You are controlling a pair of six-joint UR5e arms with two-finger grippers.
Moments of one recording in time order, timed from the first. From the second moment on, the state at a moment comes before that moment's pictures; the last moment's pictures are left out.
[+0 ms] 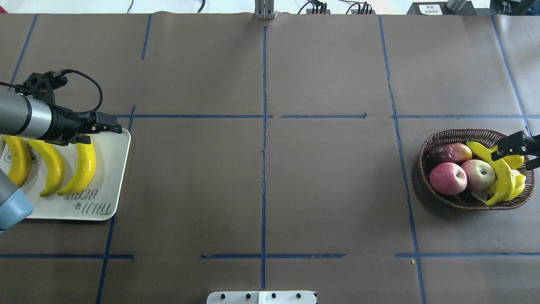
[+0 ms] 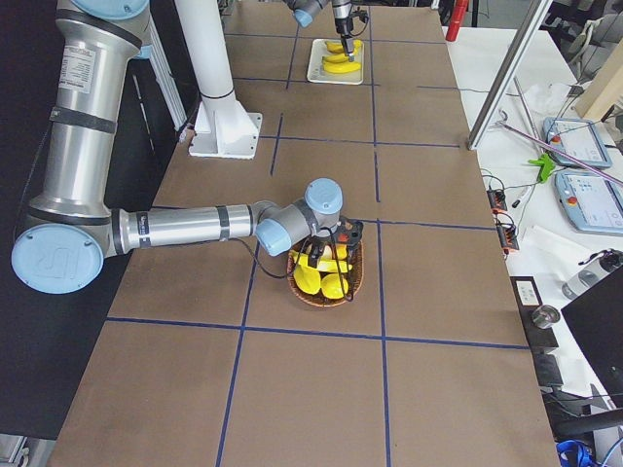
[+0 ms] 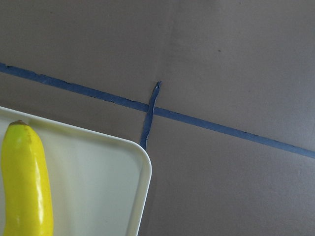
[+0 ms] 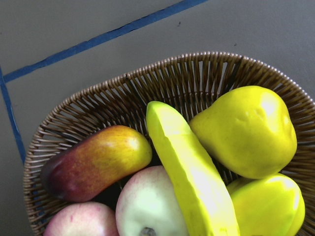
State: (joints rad) left arm -0.84 -1.65 -1.85 -2.20 -2.03 -1.34; right arm 1.13 -1.80 1.78 -0.94 2.40 1.06
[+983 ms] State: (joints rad) left arm -0.83 -1.65 -1.85 -2.20 -2.04 -1.34; right arm 1.05 -1.82 1.67 -0.67 2.39 1.21
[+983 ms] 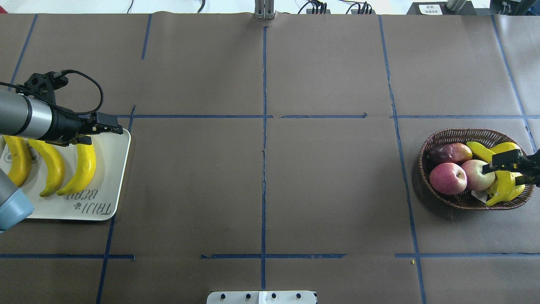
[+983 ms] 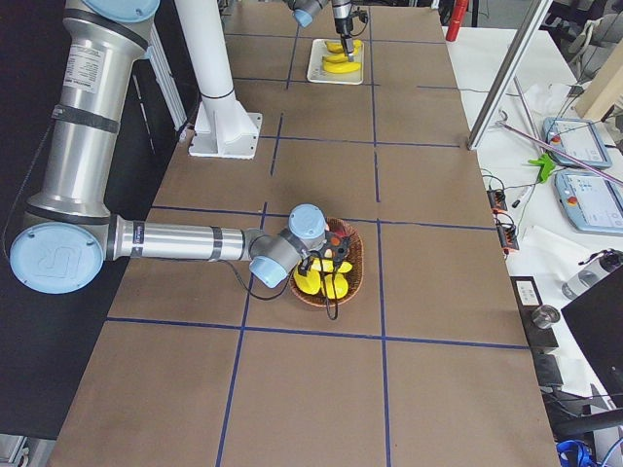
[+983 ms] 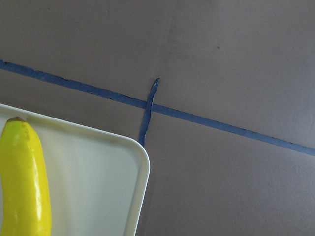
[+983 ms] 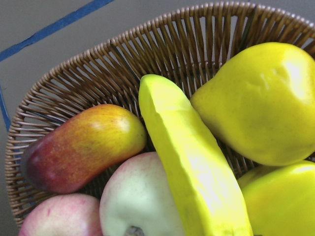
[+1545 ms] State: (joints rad) left arm -0.83 -1.66 -1.86 -2.19 -2.04 -1.35; right arm 1.05 -1.85 1.73 -0.66 2.39 1.20
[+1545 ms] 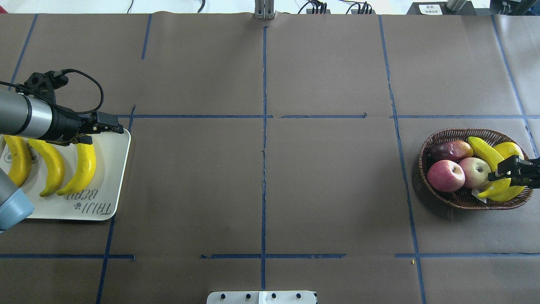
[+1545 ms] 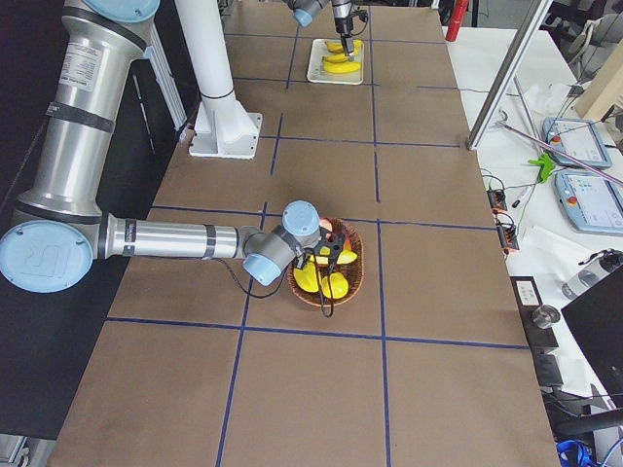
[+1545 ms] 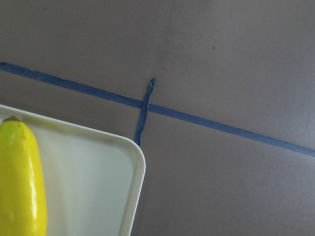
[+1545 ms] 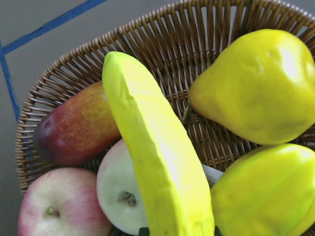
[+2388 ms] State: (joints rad) left arm -0.82 -1.73 -1.84 -2.19 -2.04 -1.37; right arm 1.15 -1.68 1.83 -0.76 2.39 1.20
